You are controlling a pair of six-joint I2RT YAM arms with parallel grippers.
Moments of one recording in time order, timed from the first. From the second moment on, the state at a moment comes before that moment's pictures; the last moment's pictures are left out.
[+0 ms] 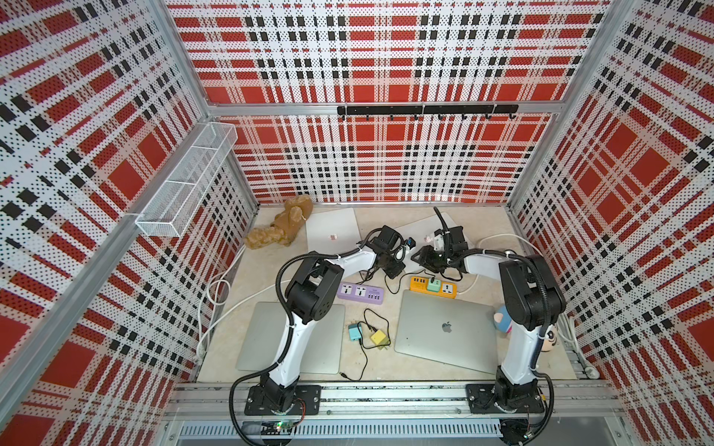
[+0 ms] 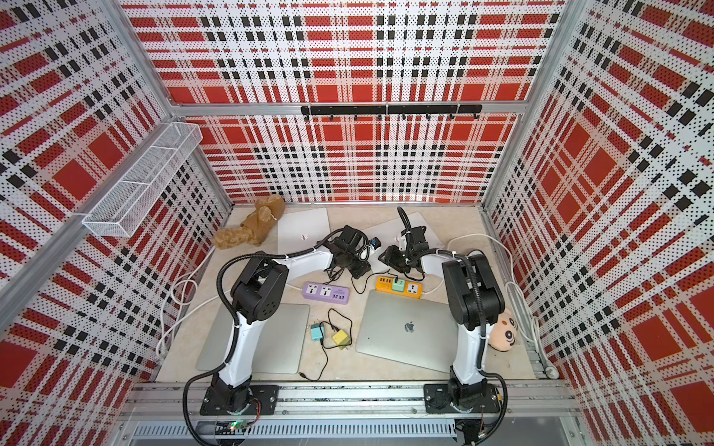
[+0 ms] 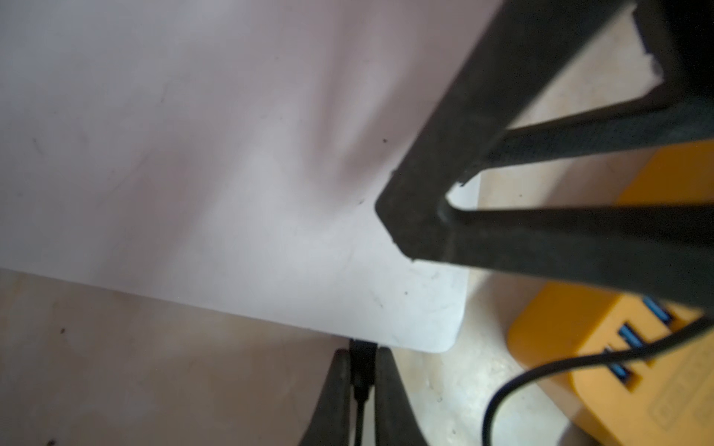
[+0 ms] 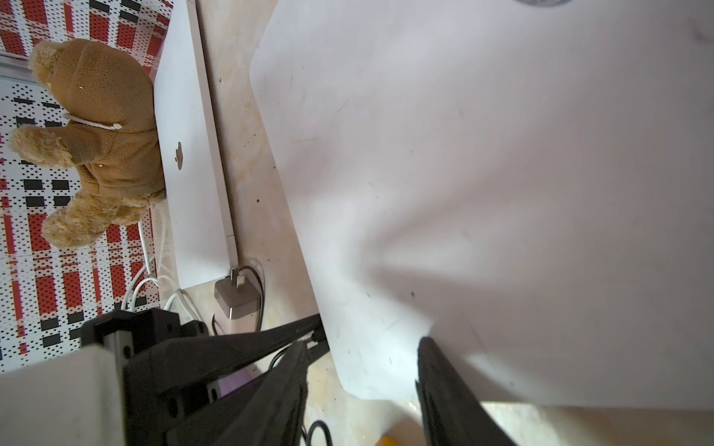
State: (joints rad) left arm -0.62 2.23 1.61 -0.38 0.21 0.28; right arm 0.25 1.94 1.13 -0.05 -0.48 0.65
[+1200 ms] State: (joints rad) left arm -0.59 2.18 1.55 -0.42 0.13 0.25; right arm 0.25 1.94 1.13 -0.05 -0.47 0.64
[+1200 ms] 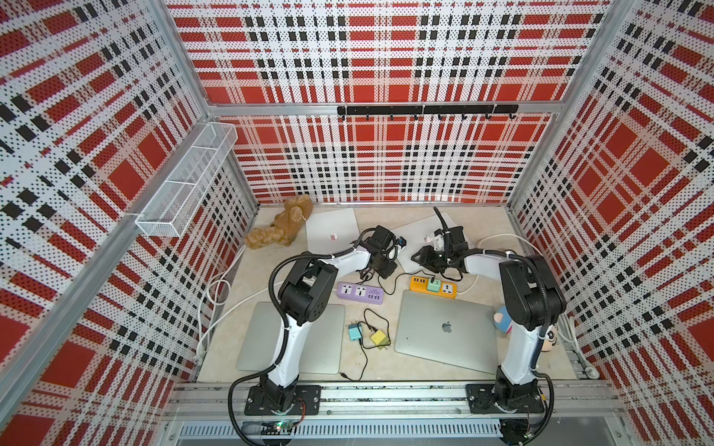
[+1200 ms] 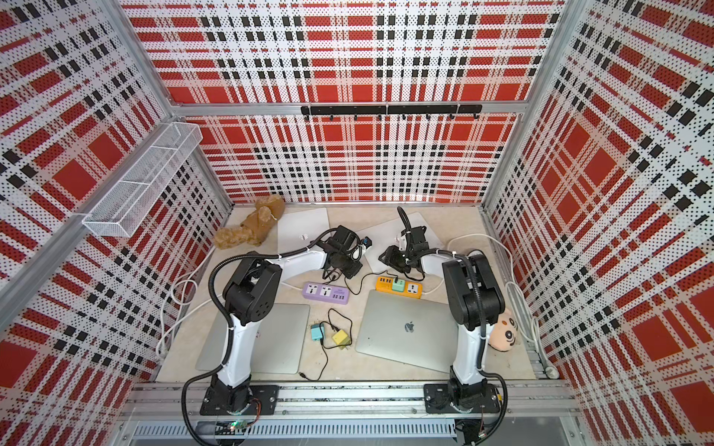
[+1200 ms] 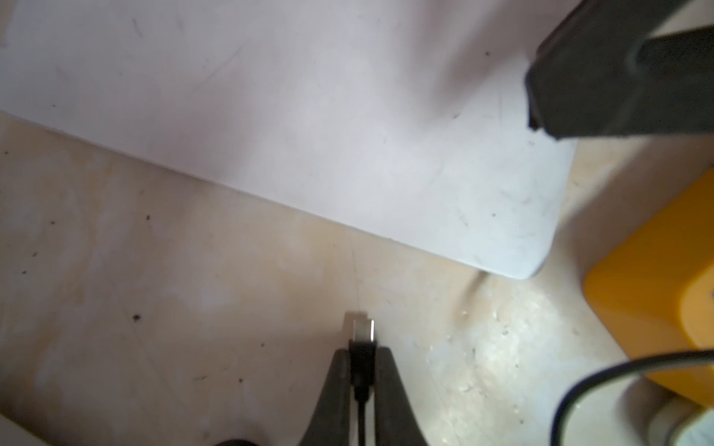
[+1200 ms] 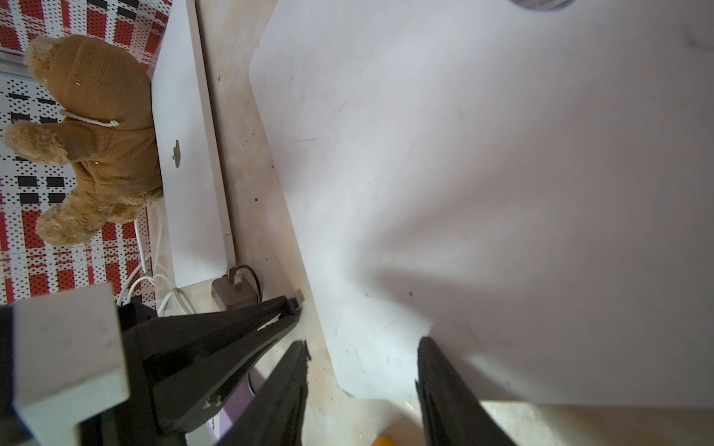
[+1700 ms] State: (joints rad) left arm -0.60 2.04 1.49 -0.35 0.15 0.20; right arm 0.24 1.78 1.13 -0.23 -0.40 0.61
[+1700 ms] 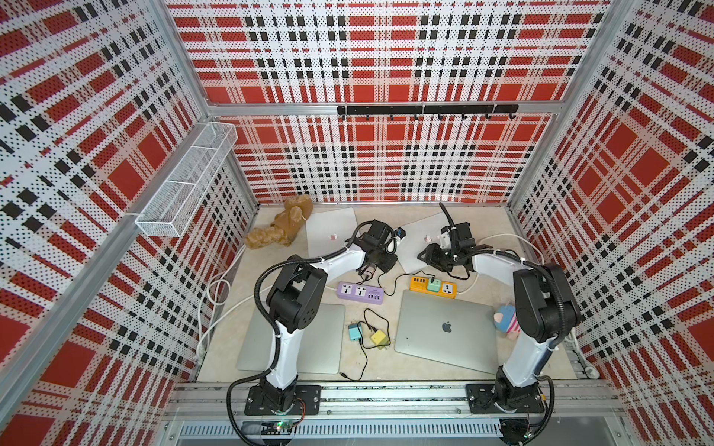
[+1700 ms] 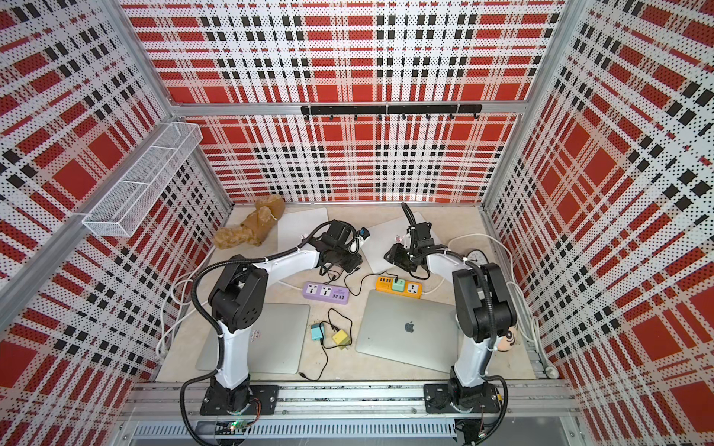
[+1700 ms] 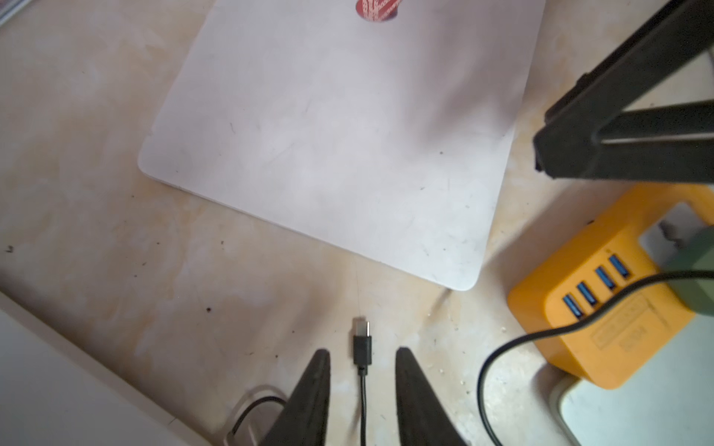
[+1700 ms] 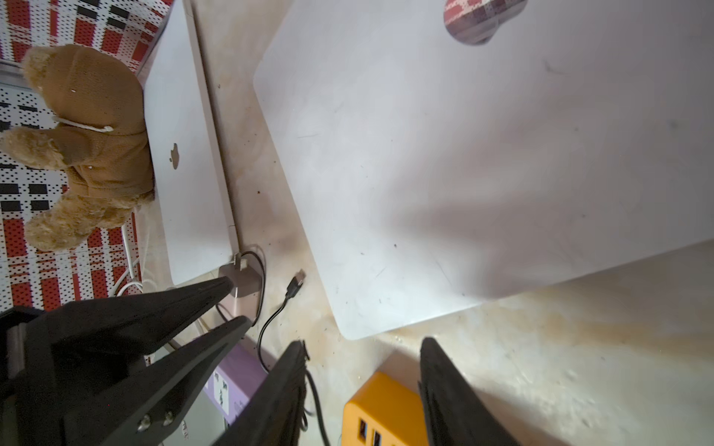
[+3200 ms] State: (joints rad) left arm -0.71 1.74 0.91 0.22 0.33 -0.35; right arm 0.41 1.11 0.74 -0.50 0.08 0.67
